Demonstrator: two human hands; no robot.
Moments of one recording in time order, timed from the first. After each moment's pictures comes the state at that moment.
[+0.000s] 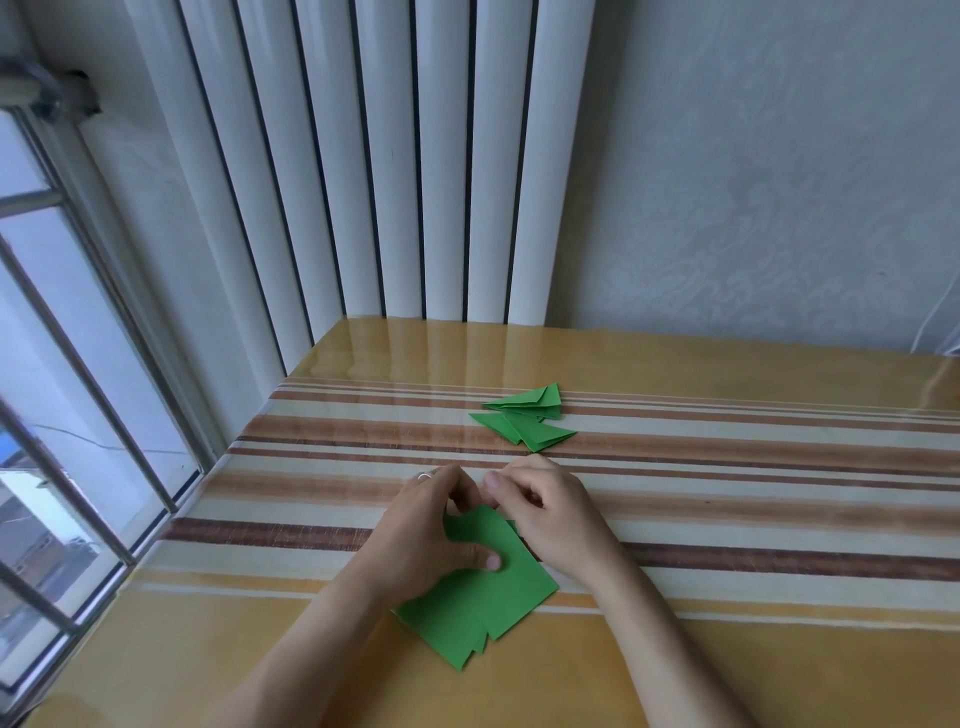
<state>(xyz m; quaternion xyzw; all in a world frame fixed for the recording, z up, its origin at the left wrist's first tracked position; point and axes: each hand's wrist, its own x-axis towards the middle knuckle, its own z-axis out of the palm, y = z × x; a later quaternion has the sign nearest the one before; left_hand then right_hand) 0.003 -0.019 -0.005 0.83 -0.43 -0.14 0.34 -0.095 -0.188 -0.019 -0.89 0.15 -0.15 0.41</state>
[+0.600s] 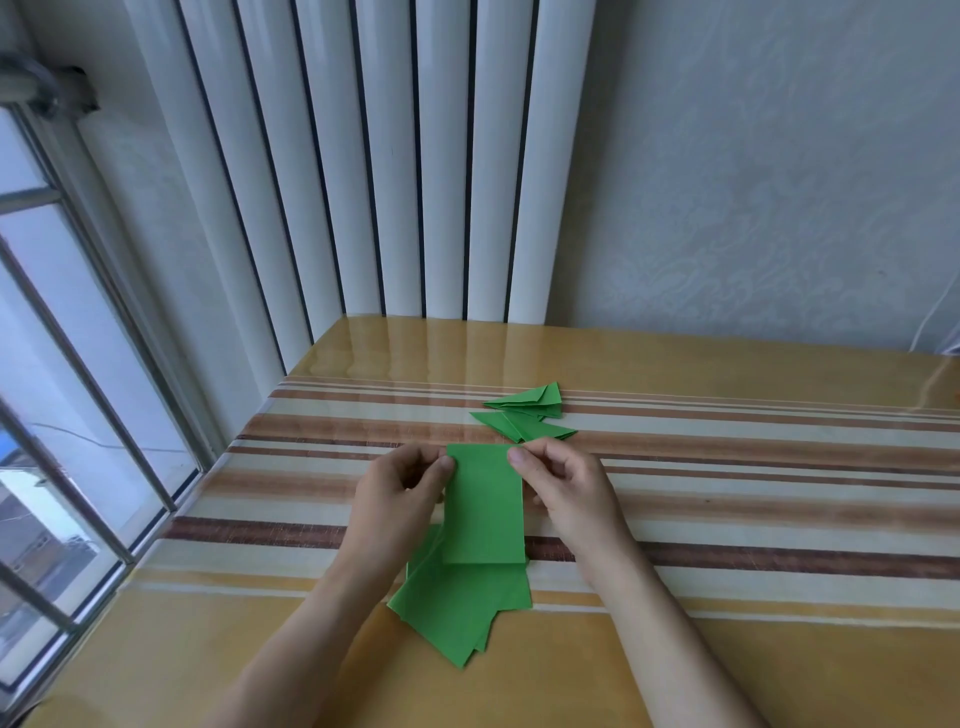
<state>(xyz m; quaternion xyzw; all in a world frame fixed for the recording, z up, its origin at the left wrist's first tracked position) 0.005 -0.019 0.000 0.75 -0.24 -0.13 0.61 -0.097 -0.189 -0.015 -0.74 0.16 -0.25 0.61</state>
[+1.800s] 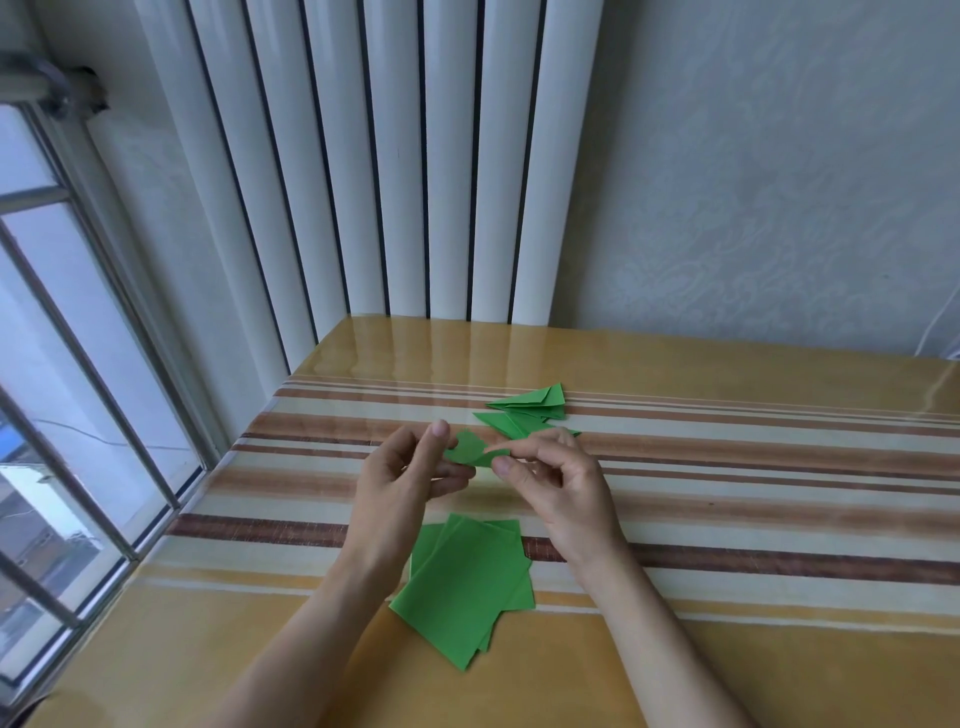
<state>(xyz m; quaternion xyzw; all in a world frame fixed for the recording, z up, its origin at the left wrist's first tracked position) -0.001 -0.022 0.011 0.61 -0.20 -0.17 0.75 -0.091 -0.178 -0.009 -0.74 0.11 -0.31 0.59</state>
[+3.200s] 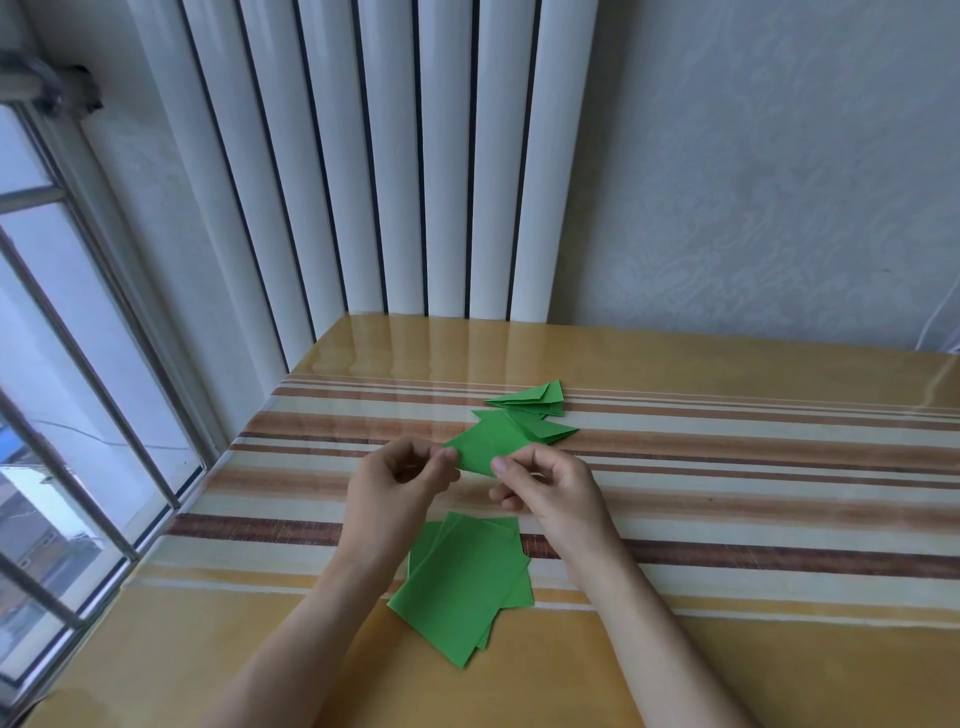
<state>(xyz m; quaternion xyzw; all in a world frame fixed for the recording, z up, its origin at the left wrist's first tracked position) 0.008 -0.019 -0.003 0.71 -0.22 -0.12 0.66 -0.093 -0.178 -0.018 -0.71 0.18 -0.22 0.65</state>
